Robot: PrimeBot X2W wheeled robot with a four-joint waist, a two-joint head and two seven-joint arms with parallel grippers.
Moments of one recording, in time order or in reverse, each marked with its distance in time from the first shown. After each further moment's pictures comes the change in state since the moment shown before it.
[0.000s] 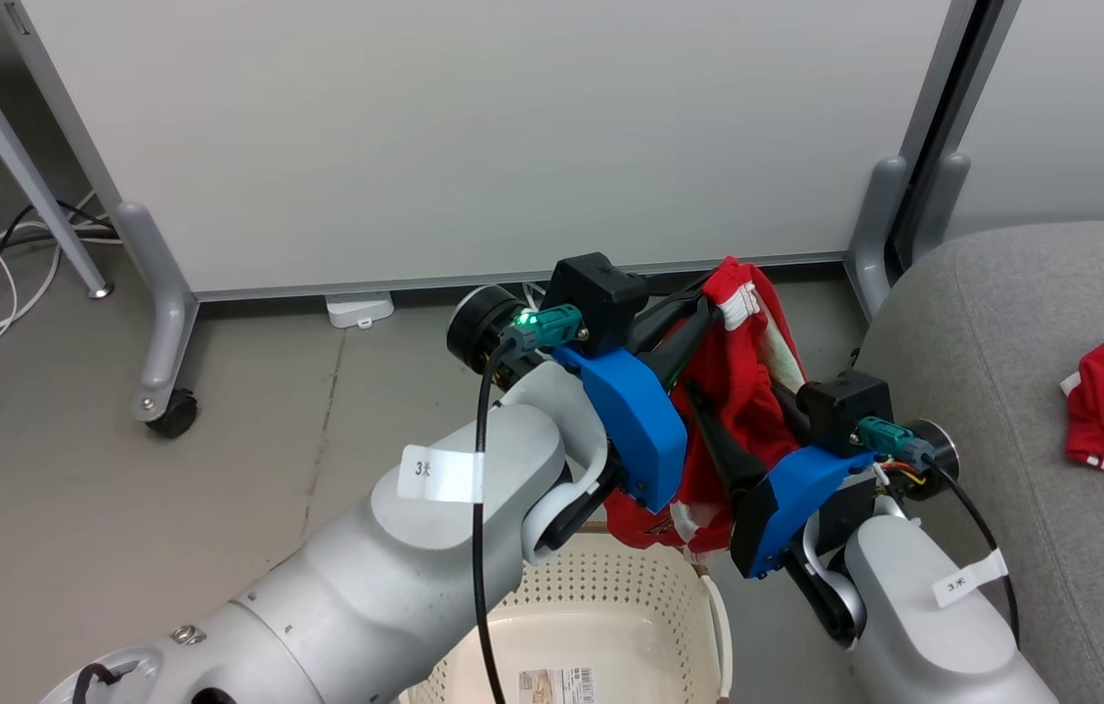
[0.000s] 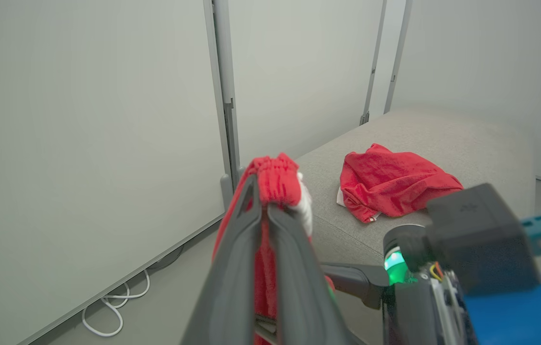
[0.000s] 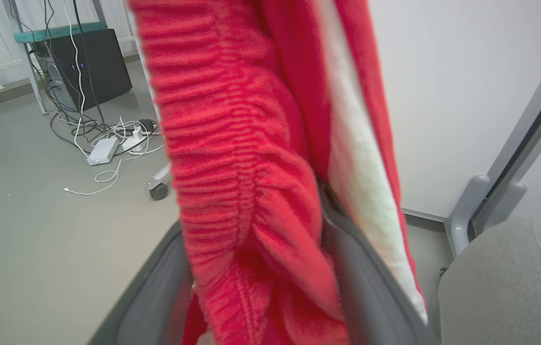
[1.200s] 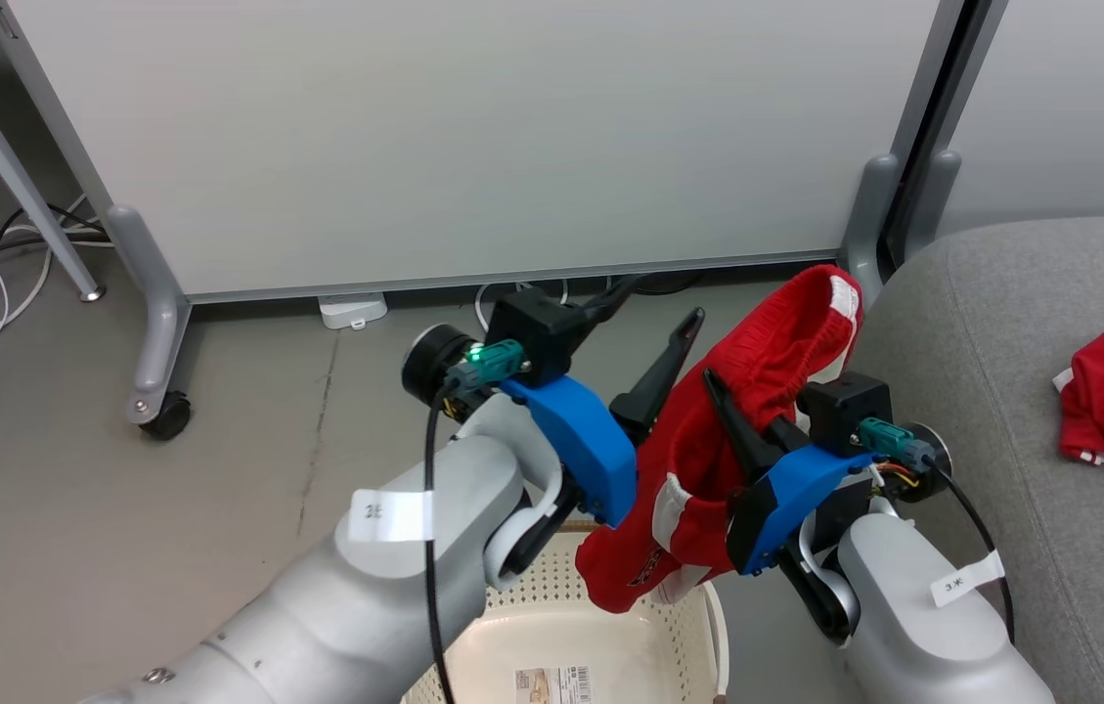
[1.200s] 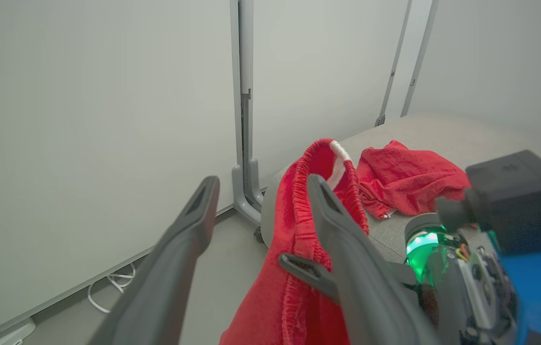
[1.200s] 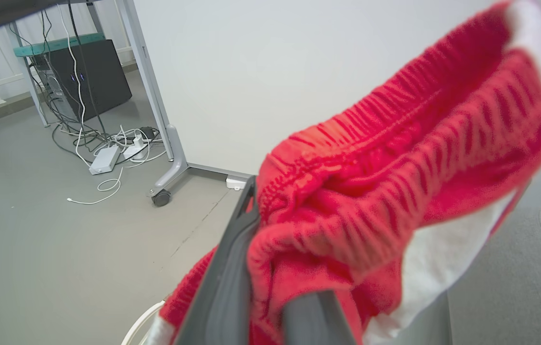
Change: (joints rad) left arm 0.075 0.032 0.039 0.021 0.010 0.019 -0.054; right arm -0.041 0.000 0.047 0.097 0.071 0.000 -0.071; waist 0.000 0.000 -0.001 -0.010
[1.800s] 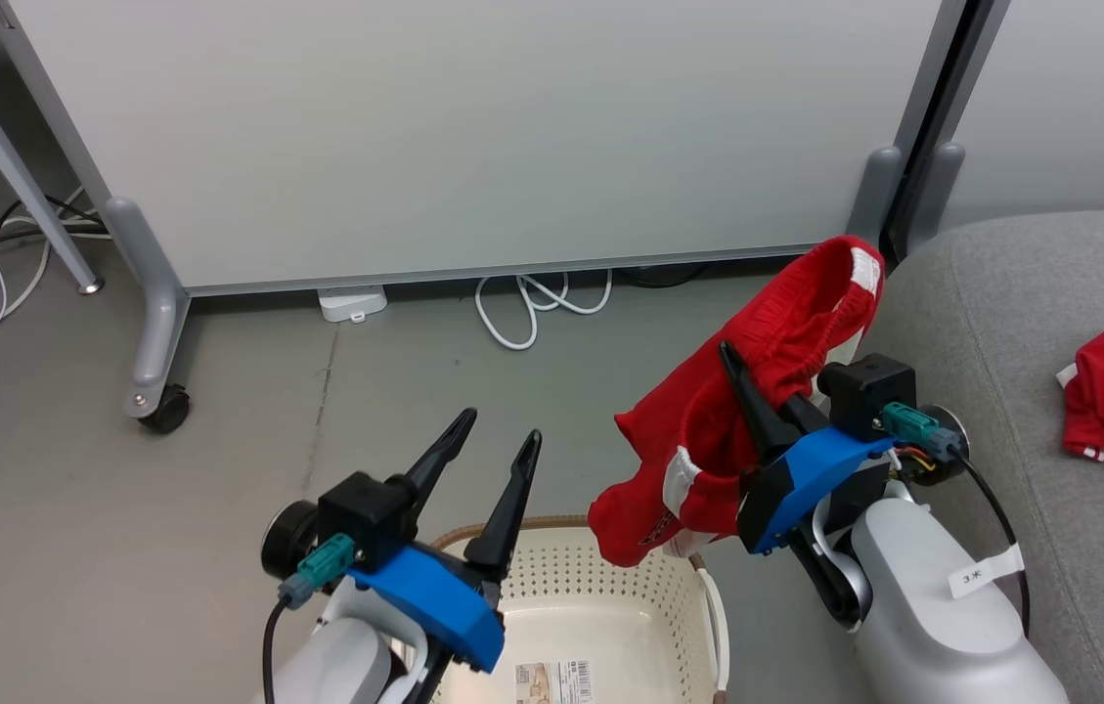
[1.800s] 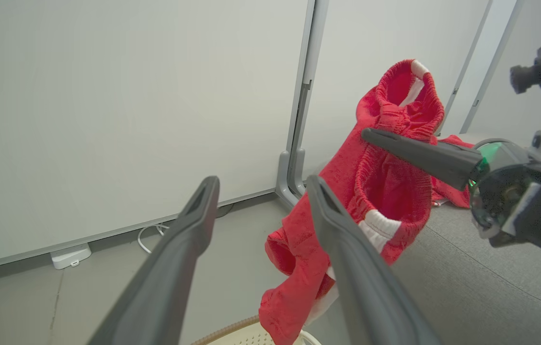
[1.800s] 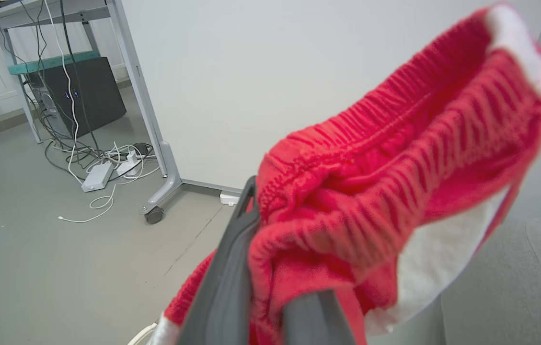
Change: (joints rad) left arm 0.505 0.132 0.471 -0.300 0.383 -0.031 -0.002; right arm 0.003 0.000 -0.055 -0.054 -0.025 0.000 -0.002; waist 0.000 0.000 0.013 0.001
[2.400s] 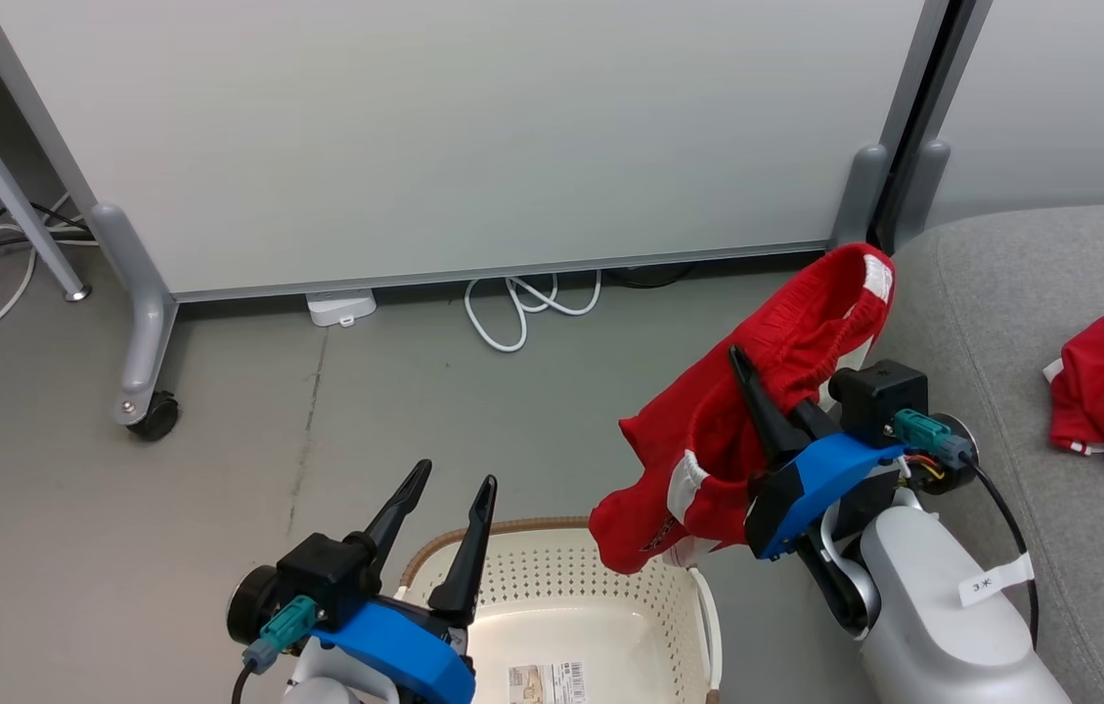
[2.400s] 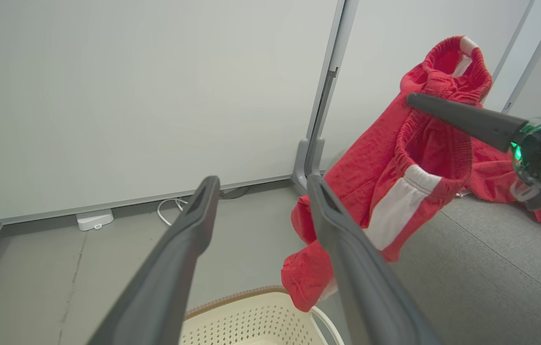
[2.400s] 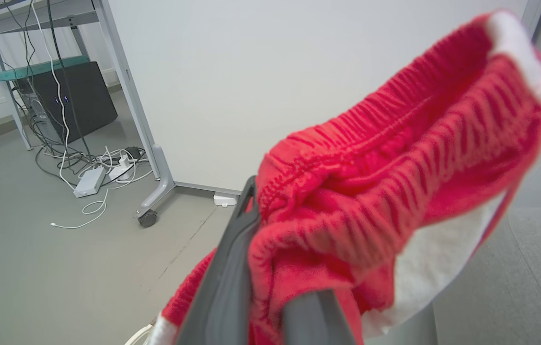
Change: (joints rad) left arm 0.178 -0.049 0.201 -0.031 0.139 -0.047 0.000; right arm 0.031 0.000 -0.031 -0.043 -0.007 0.000 0.018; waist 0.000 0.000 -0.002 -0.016
